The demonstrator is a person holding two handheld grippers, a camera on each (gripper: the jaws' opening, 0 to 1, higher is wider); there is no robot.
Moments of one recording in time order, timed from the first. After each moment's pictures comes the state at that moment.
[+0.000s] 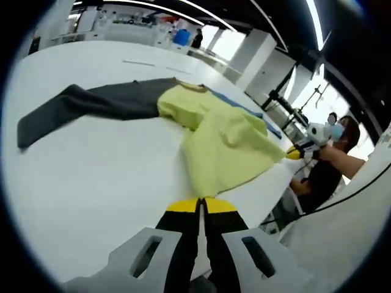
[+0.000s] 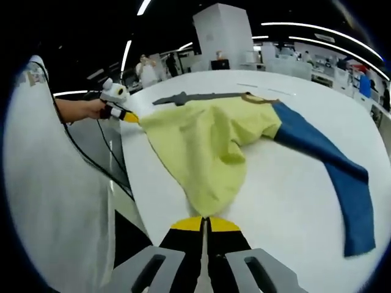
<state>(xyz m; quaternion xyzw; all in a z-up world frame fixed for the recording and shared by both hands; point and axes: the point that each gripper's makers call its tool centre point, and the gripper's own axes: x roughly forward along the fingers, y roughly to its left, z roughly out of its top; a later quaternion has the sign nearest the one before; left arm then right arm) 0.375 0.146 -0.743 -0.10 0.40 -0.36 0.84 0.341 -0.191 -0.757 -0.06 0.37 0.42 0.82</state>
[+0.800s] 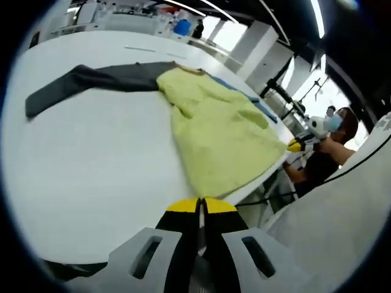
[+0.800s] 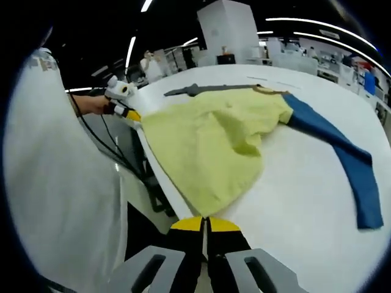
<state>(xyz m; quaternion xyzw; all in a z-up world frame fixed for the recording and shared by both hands) 0.327 0.163 -0.755 -0.09 0.43 -0.36 0.82 0.296 -0.189 -0.761 -0.07 0.39 0.44 0.81</state>
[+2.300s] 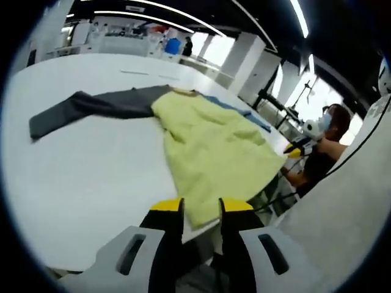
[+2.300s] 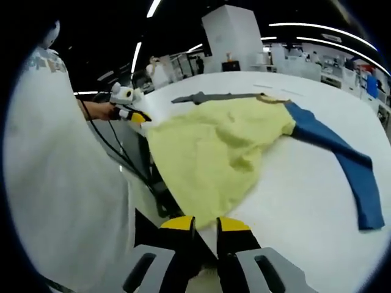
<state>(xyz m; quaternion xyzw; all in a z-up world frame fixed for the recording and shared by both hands) 0.335 0.166 -0.730 -0.08 0.35 -0.38 0.85 0.296 -0.185 -0.745 -0.05 0.36 0.45 0.82</state>
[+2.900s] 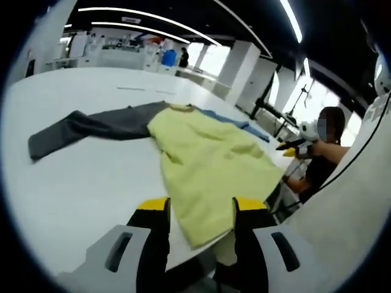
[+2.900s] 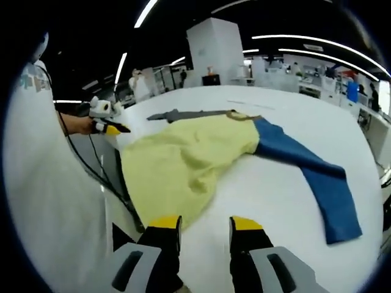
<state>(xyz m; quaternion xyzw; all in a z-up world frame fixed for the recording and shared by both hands) 0.353 0.157 -0.711 -0.07 0.31 -0.39 0.87 0.350 -0.221 -0.728 -0.05 0.31 0.38 0.87</state>
